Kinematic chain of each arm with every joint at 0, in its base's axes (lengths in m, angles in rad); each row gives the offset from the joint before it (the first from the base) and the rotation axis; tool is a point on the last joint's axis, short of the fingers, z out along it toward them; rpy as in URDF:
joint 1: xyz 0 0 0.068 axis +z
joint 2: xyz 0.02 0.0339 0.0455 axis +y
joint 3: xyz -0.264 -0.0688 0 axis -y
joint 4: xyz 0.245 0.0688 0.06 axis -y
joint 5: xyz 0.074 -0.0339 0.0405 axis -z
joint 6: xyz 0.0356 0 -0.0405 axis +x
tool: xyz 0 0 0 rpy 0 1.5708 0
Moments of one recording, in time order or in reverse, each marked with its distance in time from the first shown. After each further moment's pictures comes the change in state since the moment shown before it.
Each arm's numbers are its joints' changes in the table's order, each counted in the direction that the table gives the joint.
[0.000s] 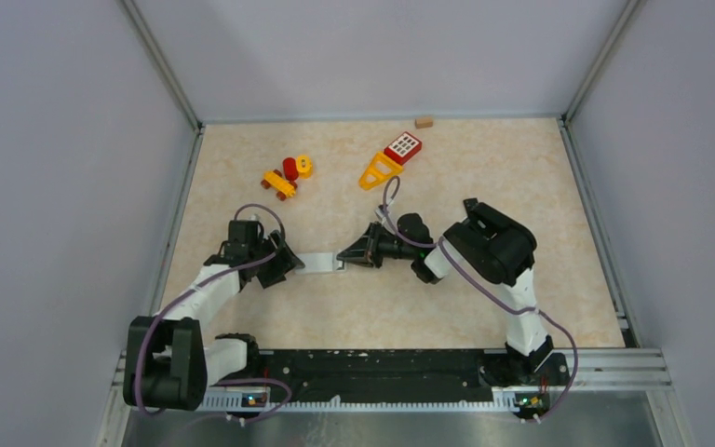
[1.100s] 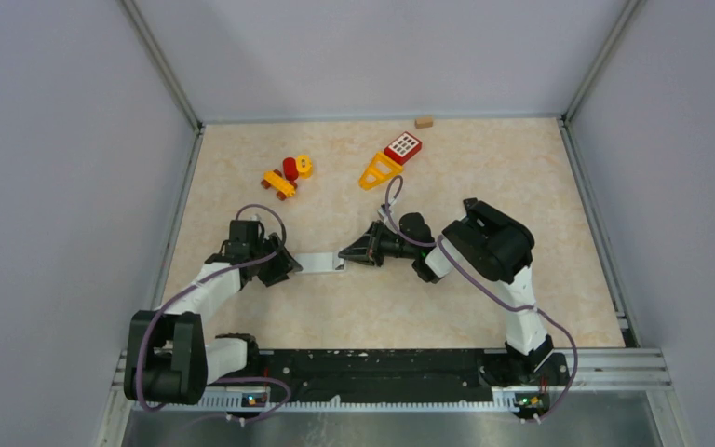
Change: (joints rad) left arm 0.000 0.031 0.001 0.009 0.000 0.011; right arm -0.018 0.034 0.010 0.037 -0.005 0.033
